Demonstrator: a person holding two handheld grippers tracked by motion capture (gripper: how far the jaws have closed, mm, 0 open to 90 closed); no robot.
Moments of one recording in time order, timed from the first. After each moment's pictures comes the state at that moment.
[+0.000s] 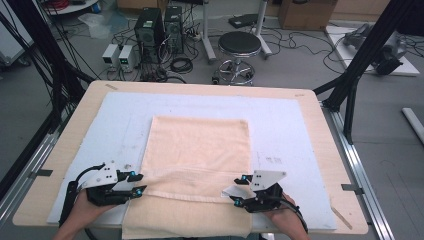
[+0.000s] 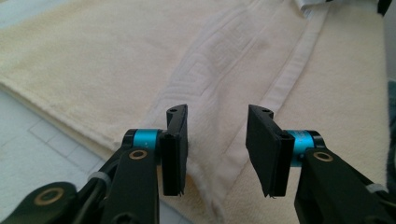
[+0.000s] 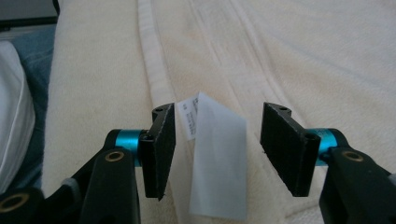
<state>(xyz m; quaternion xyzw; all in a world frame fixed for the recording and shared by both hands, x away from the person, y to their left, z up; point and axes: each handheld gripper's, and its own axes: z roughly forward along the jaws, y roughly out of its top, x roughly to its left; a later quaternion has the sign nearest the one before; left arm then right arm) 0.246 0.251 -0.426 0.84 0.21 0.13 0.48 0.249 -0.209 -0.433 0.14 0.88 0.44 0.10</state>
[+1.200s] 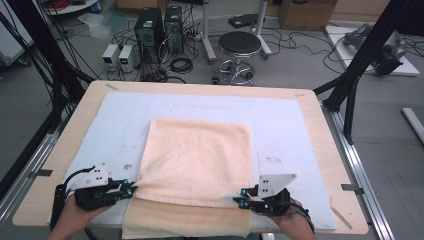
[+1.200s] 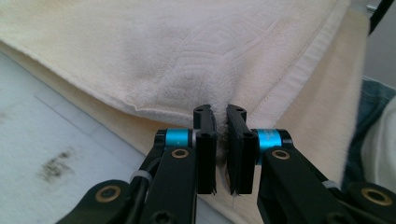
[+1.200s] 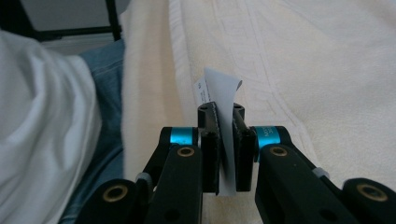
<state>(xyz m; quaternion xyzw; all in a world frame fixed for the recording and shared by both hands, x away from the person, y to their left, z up) 0.221 0.267 -0.414 0.85 0.24 0.09 0.46 0.224 -0.215 -0.404 0.09 0.88 0.46 0.06</state>
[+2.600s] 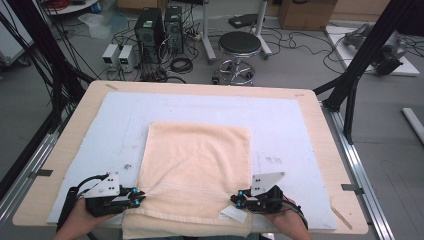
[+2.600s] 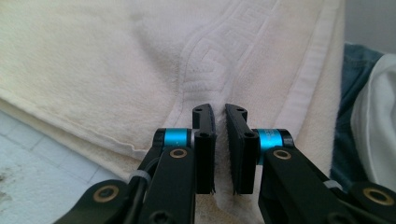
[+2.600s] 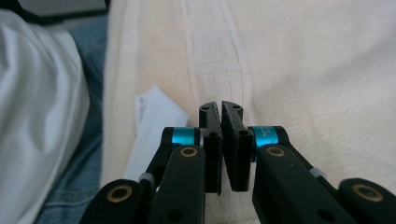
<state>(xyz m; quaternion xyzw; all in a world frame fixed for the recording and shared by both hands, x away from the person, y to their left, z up) 0.223 0.249 -0.422 0.87 0.18 0.08 0.45 0.242 -0.212 -0.427 0.11 0.89 0.44 0.03</state>
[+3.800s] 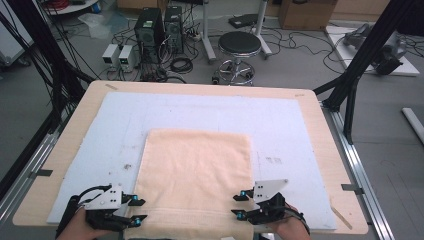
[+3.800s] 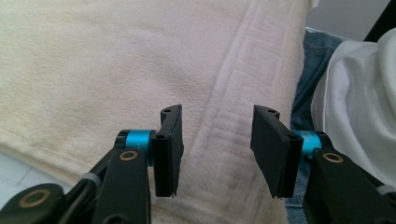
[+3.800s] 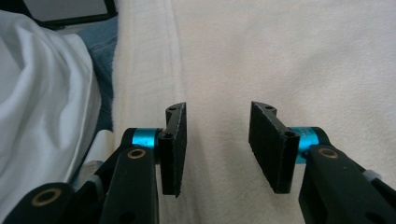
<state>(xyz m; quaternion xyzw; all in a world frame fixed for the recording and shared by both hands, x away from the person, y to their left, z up) 0.207 0.236 -0.429 0.89 0.15 0.05 0.43 0.229 -0.214 -0.435 0.11 0.89 0.44 0.04</state>
